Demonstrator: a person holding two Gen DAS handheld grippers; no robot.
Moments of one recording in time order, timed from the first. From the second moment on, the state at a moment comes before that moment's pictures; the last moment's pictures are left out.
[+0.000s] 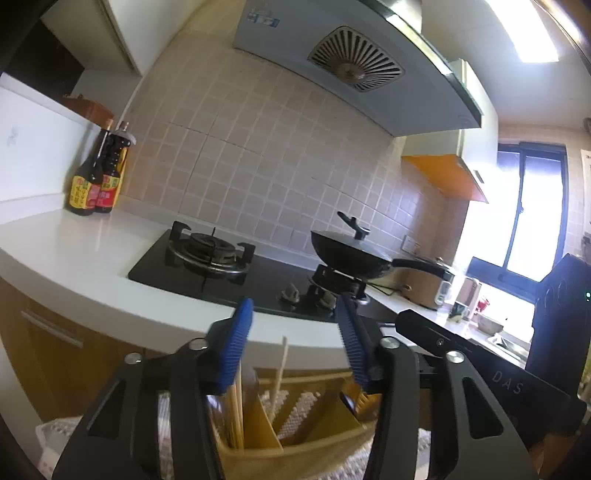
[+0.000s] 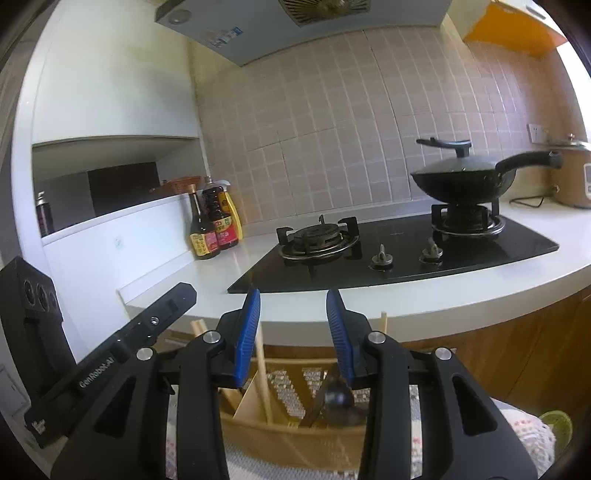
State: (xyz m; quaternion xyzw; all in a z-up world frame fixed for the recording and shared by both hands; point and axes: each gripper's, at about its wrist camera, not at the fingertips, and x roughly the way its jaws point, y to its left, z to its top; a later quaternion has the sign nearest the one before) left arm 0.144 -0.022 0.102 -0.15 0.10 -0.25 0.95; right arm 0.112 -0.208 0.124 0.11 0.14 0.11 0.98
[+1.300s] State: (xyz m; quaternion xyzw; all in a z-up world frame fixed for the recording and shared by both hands) left arm 0.020 -0.038 0.006 0.00 0.10 -0.03 0.99; right arm 0.016 -0.198 0.011 0.01 0.17 0.00 0.99
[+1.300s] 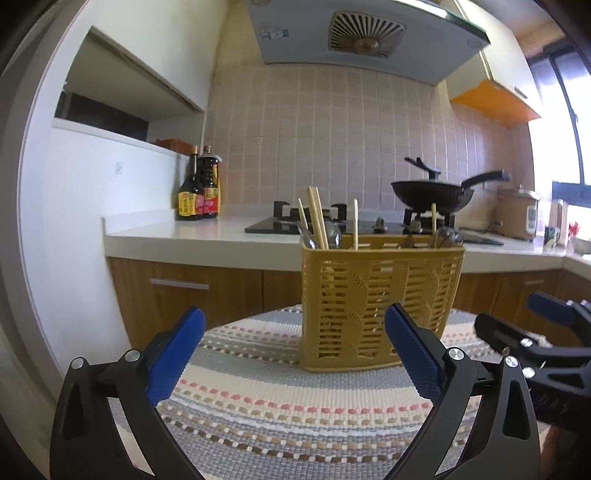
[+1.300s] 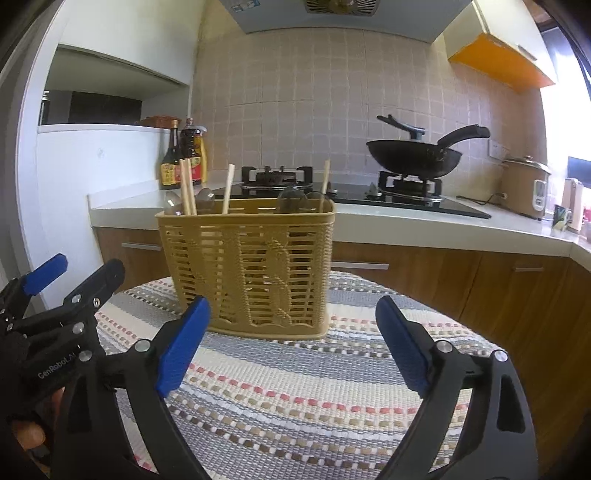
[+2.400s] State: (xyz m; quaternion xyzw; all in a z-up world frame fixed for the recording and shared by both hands) left arm 0.033 -0.042 0.000 0.02 0.14 -0.02 0.99; right arm 0.035 -0.229 0.002 0.08 0.22 -0.01 0.97
